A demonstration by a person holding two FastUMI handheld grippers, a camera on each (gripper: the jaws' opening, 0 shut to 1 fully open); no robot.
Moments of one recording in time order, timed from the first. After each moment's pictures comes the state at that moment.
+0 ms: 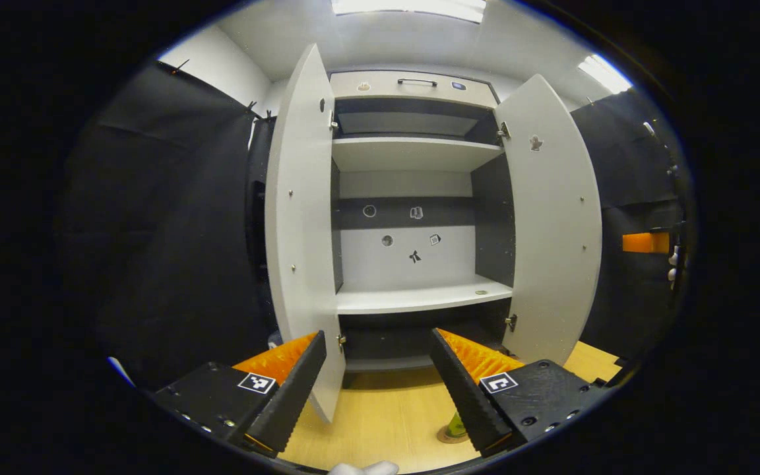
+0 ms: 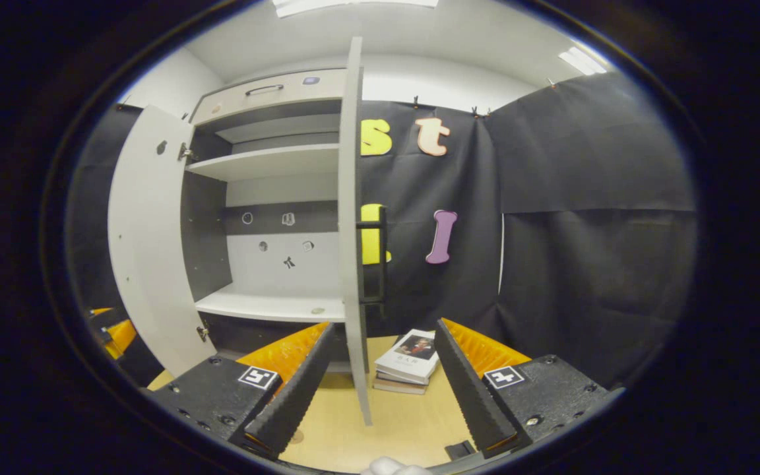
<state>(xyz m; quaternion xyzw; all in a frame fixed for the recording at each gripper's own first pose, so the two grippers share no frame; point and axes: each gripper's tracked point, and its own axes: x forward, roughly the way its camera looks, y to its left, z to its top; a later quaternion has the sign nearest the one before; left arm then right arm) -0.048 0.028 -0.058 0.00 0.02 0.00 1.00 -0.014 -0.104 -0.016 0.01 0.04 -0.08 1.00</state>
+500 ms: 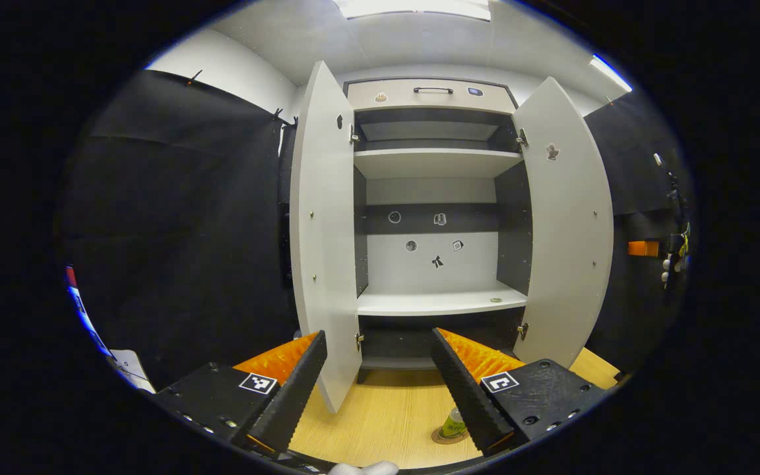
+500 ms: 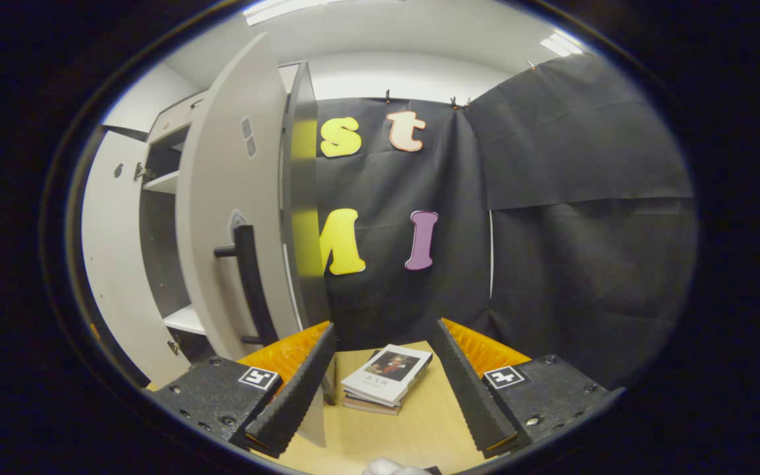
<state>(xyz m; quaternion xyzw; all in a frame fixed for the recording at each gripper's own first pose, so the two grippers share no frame) -0.076 0.004 -0.036 -0.01 0.03 0.07 1.00 0.066 -0.215 0.015 0.04 0.03 -0.07 1.00</state>
